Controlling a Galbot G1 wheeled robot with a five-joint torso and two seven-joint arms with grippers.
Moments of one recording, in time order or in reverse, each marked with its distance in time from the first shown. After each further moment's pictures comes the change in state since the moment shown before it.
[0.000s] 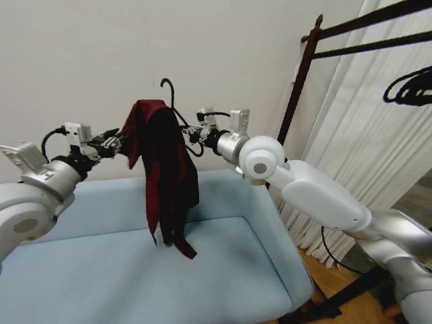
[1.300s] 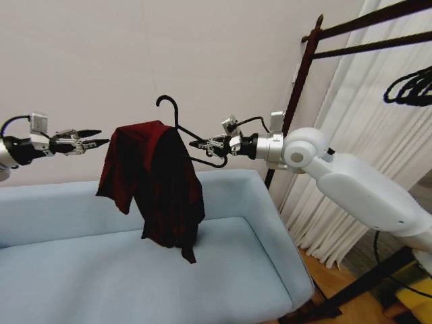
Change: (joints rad) left arm -0.201 0.262 0.180 0.532 -0.160 0.004 0.888; right arm 0.029 -0.188 0.020 -0.036 -0.093 -0.060 -0.756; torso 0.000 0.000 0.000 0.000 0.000
